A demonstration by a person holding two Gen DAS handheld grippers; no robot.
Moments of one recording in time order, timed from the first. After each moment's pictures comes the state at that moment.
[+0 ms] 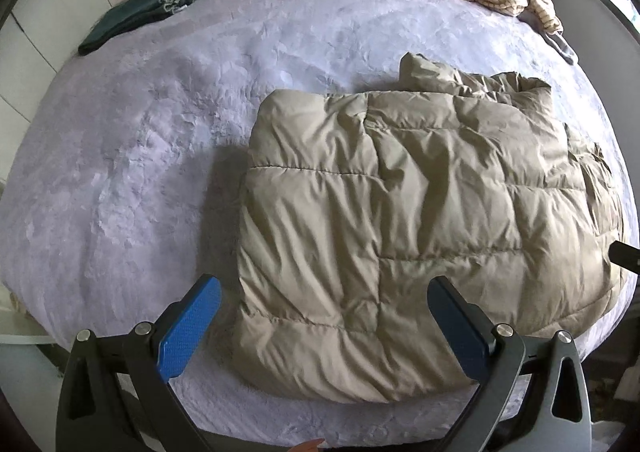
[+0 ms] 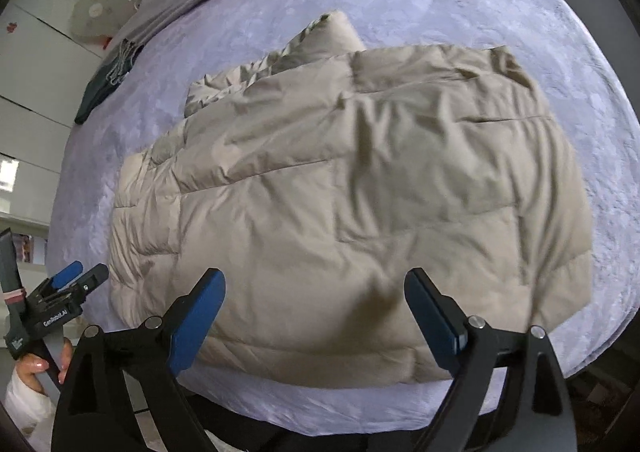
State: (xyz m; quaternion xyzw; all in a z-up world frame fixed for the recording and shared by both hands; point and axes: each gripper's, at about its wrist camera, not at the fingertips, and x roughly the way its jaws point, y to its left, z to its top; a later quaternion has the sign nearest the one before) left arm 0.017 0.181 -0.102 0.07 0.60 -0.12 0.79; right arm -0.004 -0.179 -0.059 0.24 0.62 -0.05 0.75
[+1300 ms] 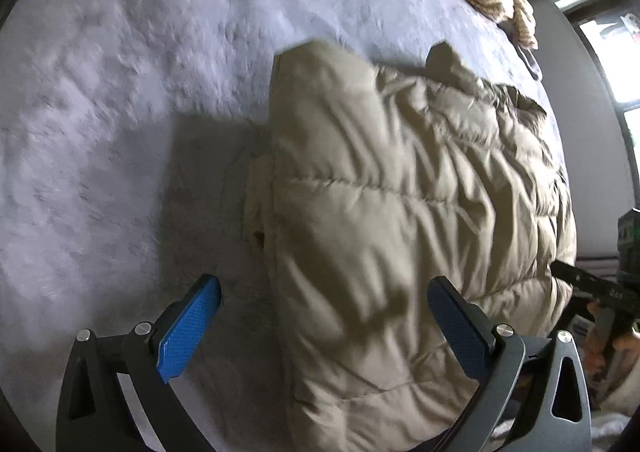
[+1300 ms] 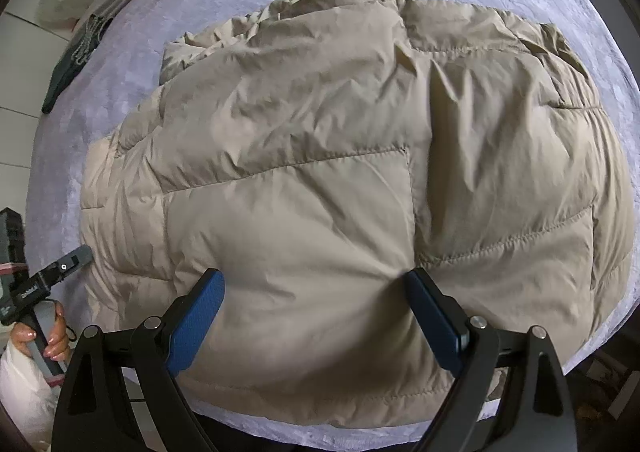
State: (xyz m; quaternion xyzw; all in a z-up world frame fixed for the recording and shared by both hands) left arm 0.101 0.246 -0.194 -0.07 0.68 -0.27 0.68; right arm 0.038 -0.132 -0.106 0.23 0.67 -0.08 0.70
